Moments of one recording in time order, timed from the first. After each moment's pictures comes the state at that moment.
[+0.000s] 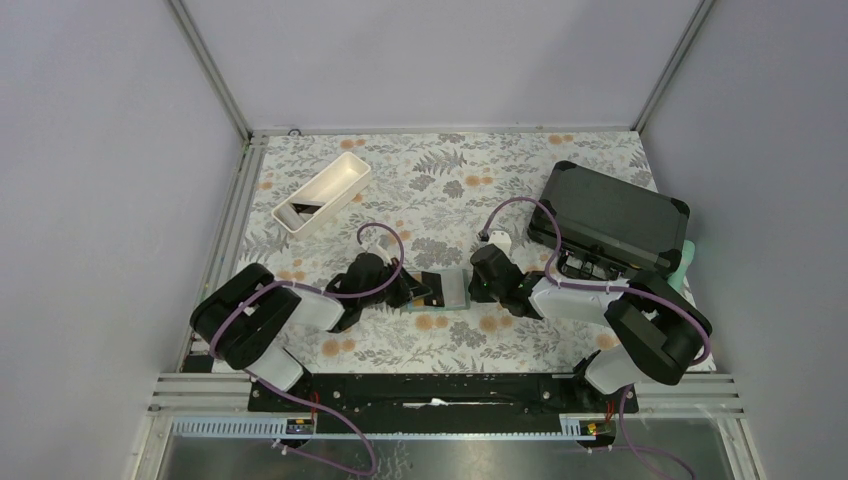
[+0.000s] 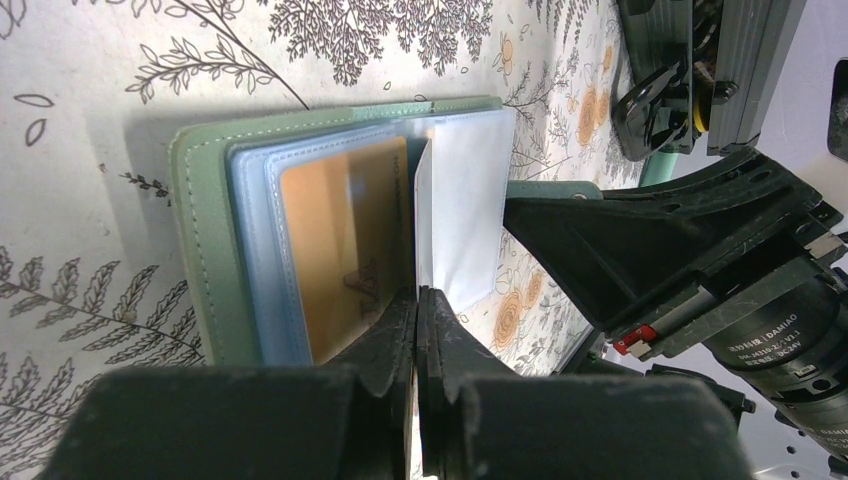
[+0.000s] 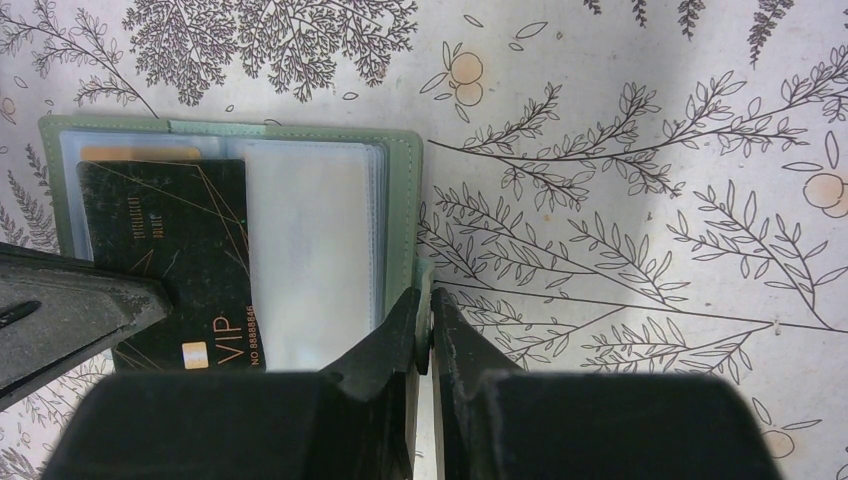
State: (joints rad) left arm -0.68 1.55 0.36 0.65 0.22 -1.11; right arm 0.80 1.49 0.59 0.03 0.22 0.69
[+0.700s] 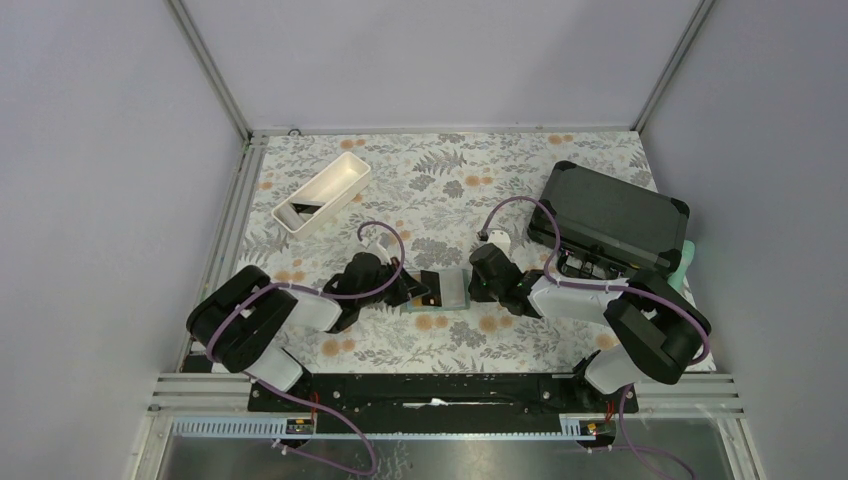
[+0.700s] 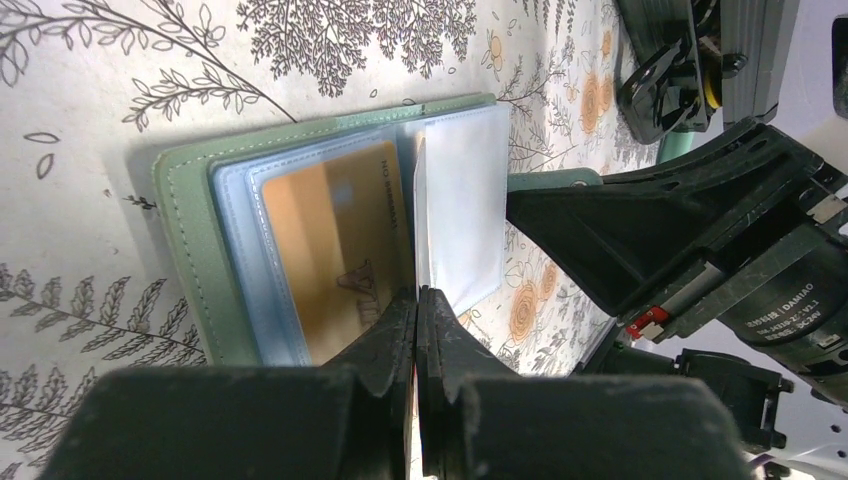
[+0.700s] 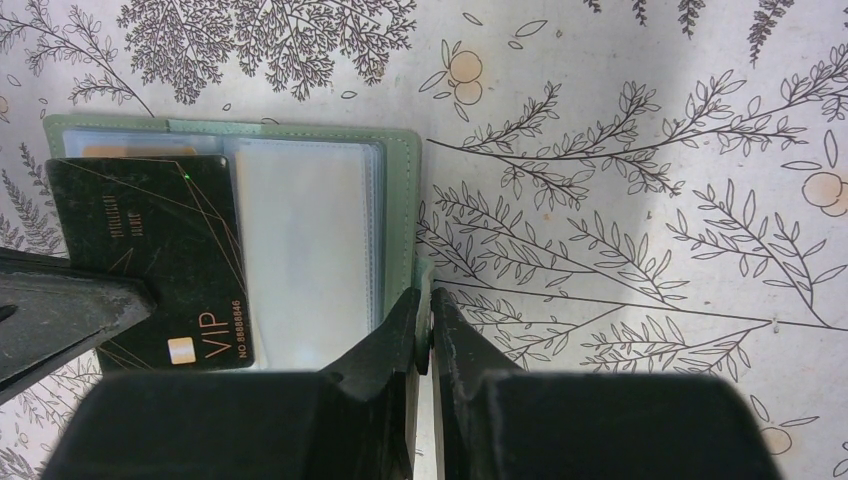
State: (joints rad) left arm -0.67 1.54 0.35 0.68 0.24 -1.03; right arm 0.80 1.49 0.61 0.00 0.22 0.69
